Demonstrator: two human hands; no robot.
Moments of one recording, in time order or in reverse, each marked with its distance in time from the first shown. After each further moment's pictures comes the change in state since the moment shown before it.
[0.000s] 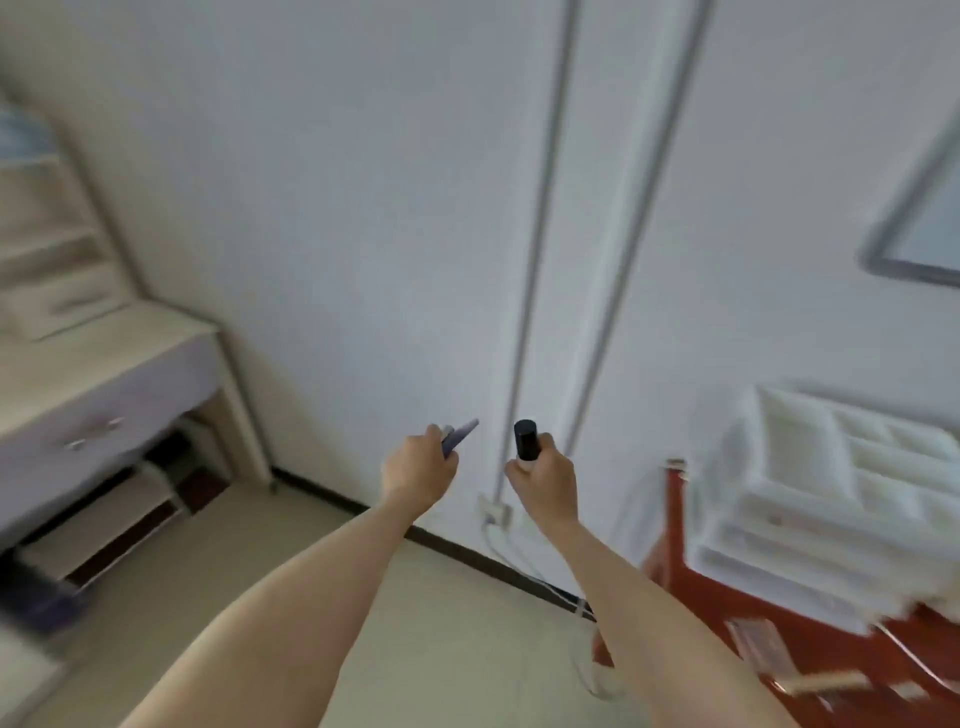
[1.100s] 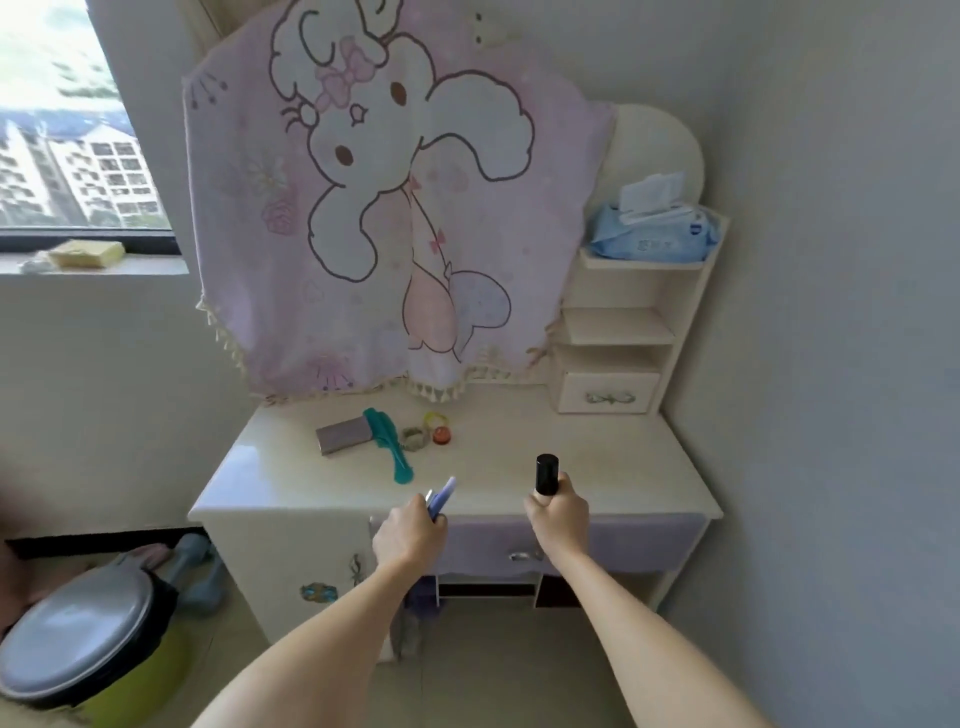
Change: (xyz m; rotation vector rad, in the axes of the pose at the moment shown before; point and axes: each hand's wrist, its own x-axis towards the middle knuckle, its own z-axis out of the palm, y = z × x) left_hand 0.122 -0.603 -0.222 -0.122 0.415 -1.197; right_hand 0.095 -0.444 0.627 0.144 -0.916 -0.467
